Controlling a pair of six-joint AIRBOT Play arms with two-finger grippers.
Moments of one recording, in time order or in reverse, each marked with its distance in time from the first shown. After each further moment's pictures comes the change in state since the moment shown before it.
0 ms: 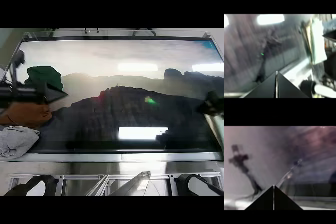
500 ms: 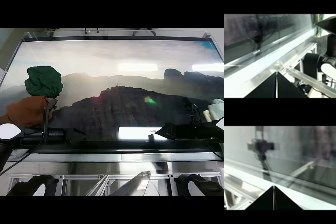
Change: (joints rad) left arm -0.209 0.308 -0.501 -0.006 0.166 -0.039; right arm 0.348 0.312 -0.472 0.235 -0.216 -0.094
